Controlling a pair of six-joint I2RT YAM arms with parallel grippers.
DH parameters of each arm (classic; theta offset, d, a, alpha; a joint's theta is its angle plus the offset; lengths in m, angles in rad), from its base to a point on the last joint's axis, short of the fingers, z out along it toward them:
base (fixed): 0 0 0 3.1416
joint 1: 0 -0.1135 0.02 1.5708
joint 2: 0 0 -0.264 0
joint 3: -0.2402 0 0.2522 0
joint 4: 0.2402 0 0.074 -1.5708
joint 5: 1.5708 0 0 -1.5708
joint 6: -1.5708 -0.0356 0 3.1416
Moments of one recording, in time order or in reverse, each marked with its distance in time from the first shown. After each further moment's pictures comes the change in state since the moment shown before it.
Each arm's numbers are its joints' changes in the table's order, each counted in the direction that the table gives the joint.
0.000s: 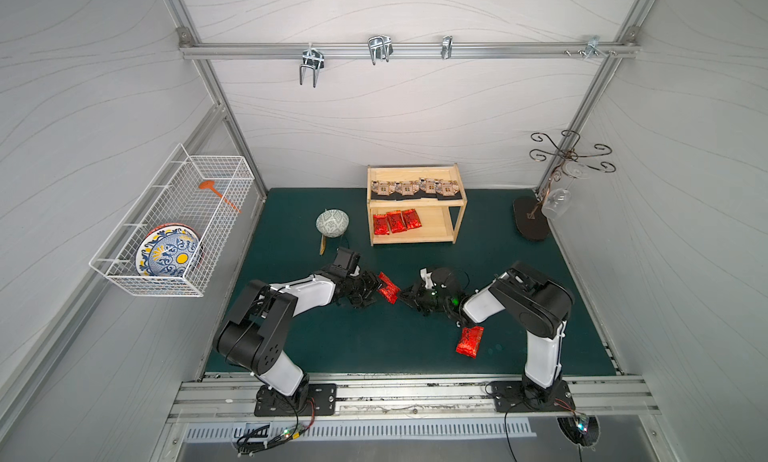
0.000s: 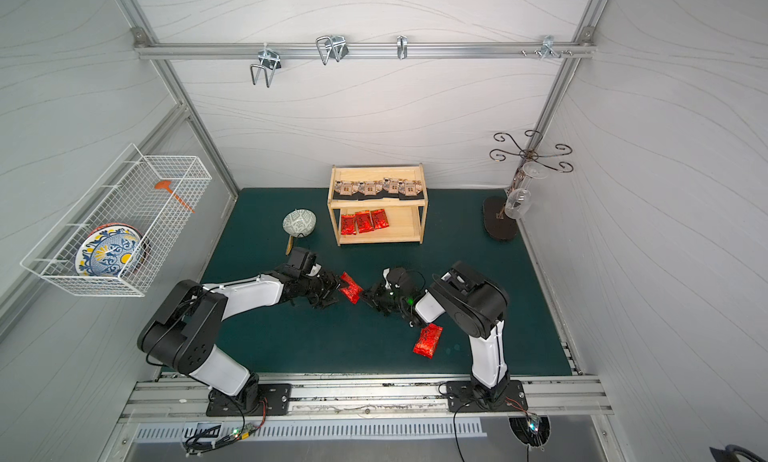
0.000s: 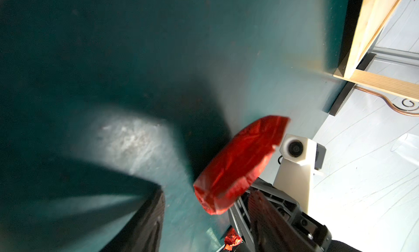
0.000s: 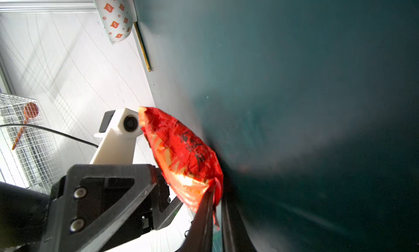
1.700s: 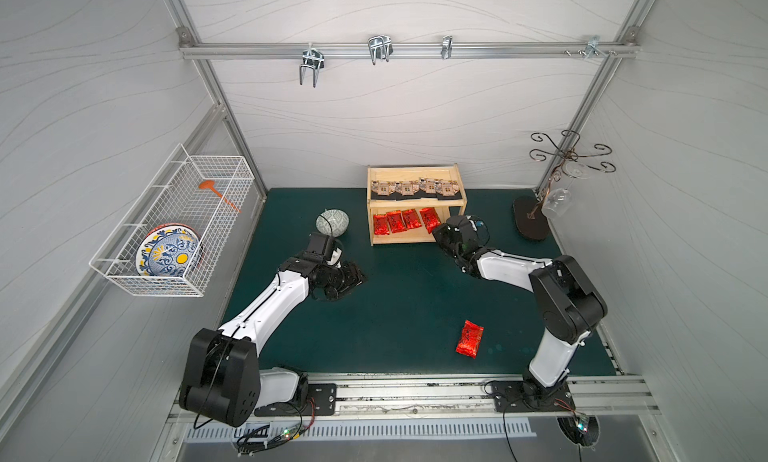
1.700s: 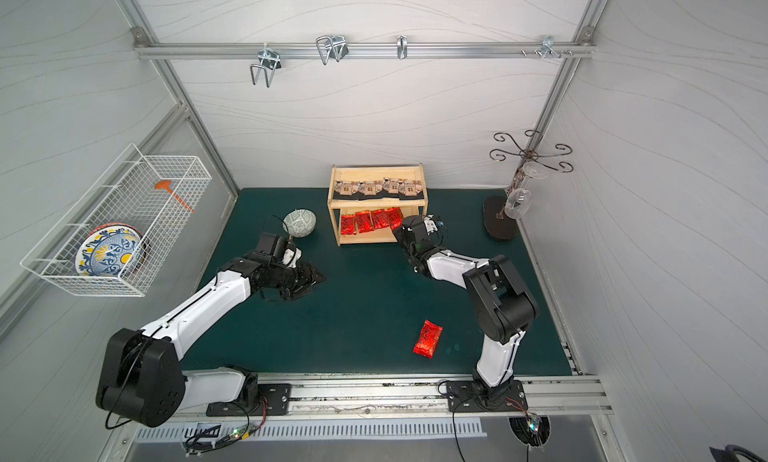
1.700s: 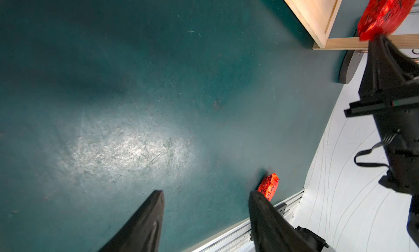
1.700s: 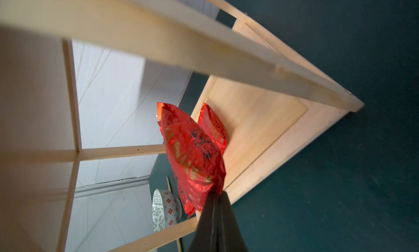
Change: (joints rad) left arm -0.144 -0.287 -0.157 0.533 -0.021 -0.424; right arm 0.253 -0.123 -0.430 0.525 0.590 0.122
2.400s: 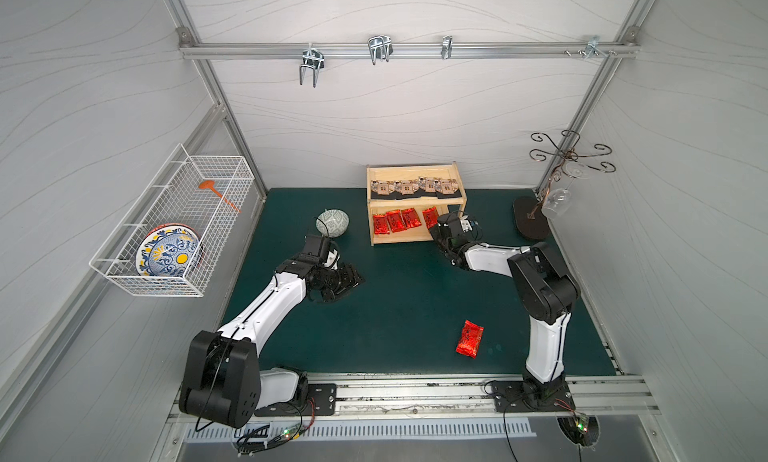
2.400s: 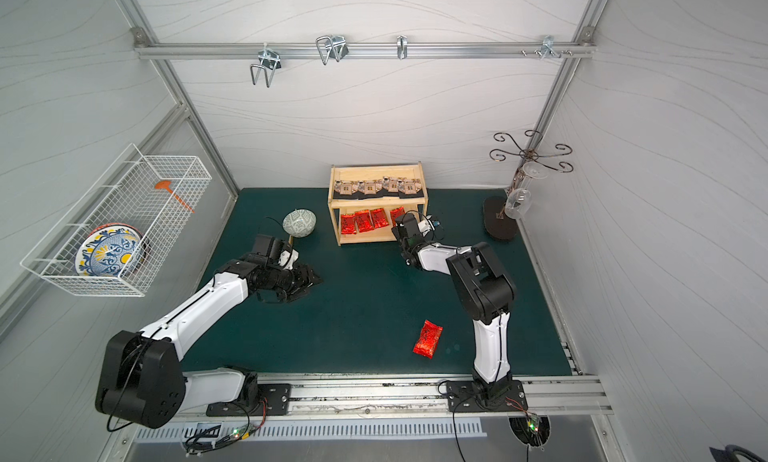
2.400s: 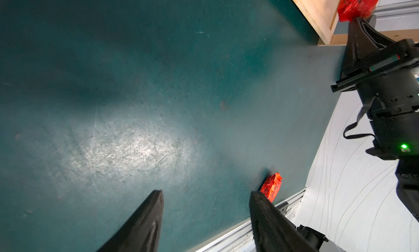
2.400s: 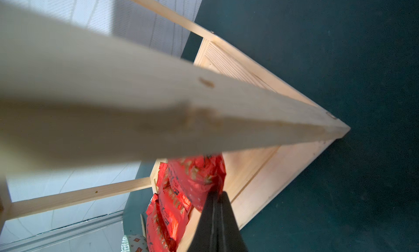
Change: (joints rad) left arm -0.036 -0.009 0.023 0.002 0.021 -0.035; right arm 0.002 0.173 -0.120 0.041 0.093 -0.023
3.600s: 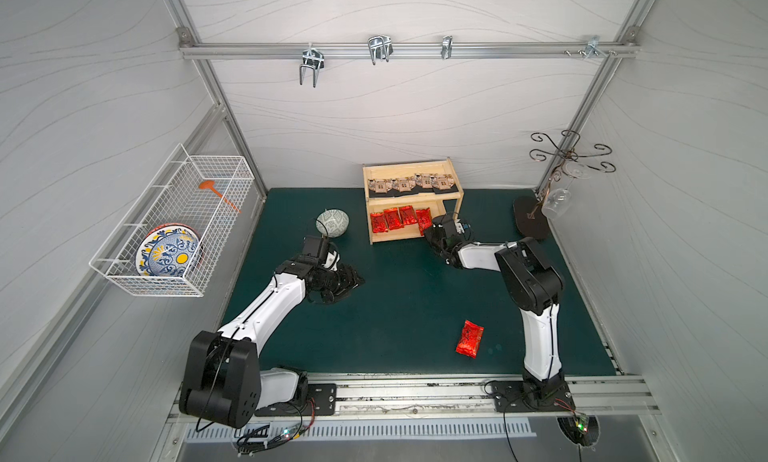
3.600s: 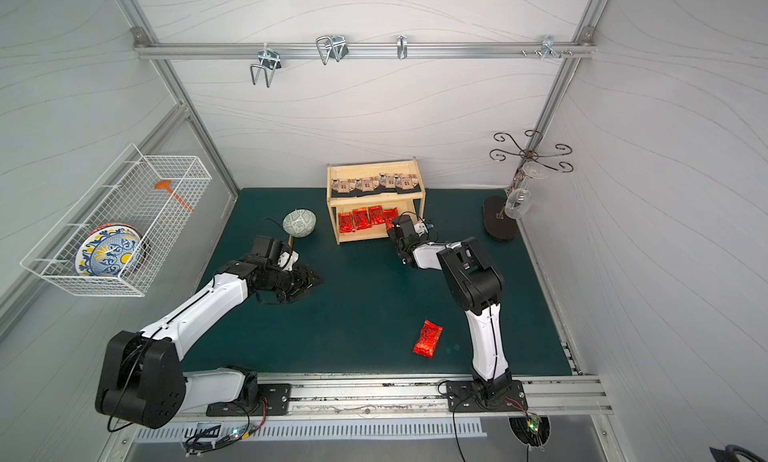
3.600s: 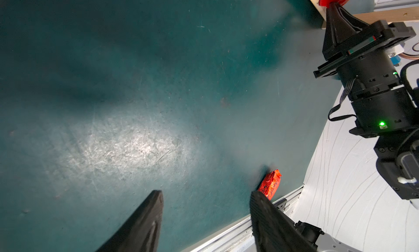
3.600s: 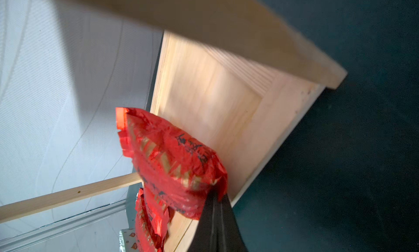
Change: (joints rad) left arm -0.008 -0.002 0.013 -0.001 0.018 -0.007; right arm 0.002 0.119 -0.063 -0.042 -0.127 -0.060
